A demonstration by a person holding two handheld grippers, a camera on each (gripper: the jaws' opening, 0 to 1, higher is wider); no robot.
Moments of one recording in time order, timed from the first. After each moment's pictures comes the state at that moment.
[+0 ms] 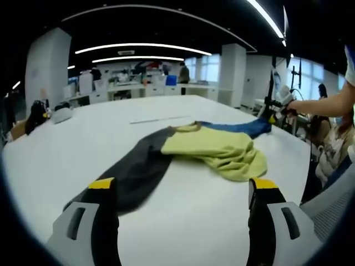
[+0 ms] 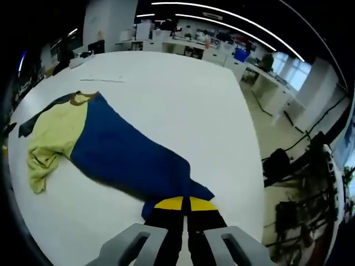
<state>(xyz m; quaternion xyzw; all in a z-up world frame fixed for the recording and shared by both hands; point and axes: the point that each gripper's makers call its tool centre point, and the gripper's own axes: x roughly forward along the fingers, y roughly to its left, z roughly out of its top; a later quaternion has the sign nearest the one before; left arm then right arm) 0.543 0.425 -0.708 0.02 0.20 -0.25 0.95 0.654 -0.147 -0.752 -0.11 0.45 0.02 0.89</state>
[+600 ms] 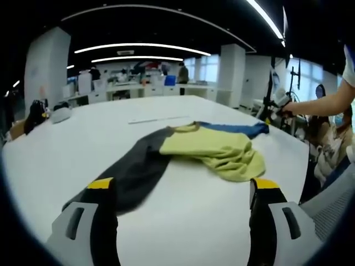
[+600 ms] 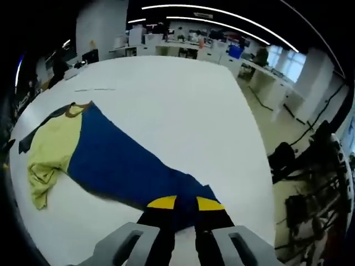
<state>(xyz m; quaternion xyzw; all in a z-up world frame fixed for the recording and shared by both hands) 0.540 0.422 -0.706 0.02 0.20 -0.26 0.95 0.665 -0.137 -0.754 -0.05 0.42 0.01 0.91</state>
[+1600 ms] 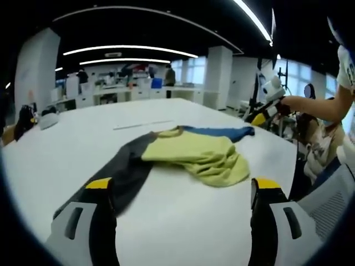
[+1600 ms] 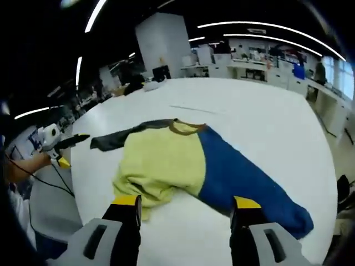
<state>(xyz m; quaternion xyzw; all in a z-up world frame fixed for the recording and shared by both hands) 0.528 0.394 -0.692 0.01 0.19 -0.31 0.93 0.589 0.097 -0.692 -0.01 0.36 0.32 0.88</state>
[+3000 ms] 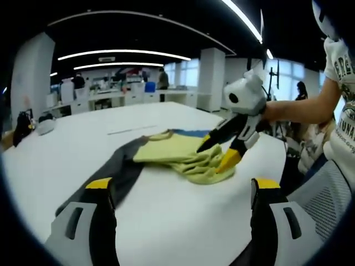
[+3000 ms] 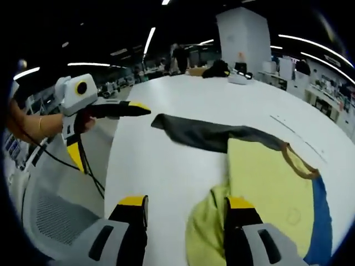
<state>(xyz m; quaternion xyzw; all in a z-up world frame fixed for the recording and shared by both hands) 0.497 0.387 -0.677 0.02 0.17 -0.33 0.93 0.548 0.294 -0.738 -0.16 0.33 0.51 0.78</state>
